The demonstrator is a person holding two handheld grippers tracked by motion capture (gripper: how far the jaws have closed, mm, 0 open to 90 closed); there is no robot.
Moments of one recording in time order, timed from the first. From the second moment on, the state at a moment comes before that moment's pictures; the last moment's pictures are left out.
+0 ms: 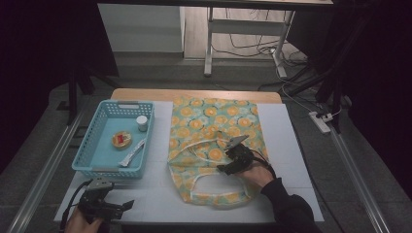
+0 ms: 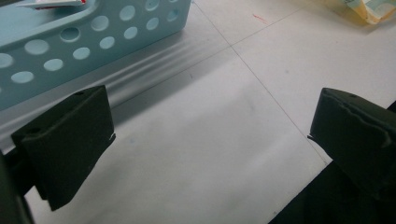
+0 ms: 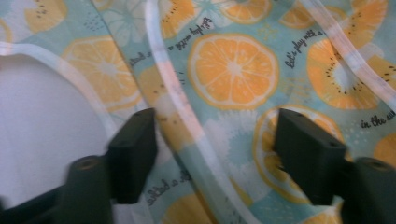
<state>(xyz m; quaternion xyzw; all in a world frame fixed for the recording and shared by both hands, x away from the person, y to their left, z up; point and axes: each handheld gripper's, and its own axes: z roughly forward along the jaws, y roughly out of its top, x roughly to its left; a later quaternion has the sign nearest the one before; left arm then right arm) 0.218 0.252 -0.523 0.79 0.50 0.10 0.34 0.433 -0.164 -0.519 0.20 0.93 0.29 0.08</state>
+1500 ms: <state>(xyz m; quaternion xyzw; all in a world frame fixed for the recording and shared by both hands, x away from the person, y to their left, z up) 0.219 0.252 -0.523 0.79 0.50 0.09 0.34 0.439 -0.159 -0.461 0.18 0.90 0.39 0.06</state>
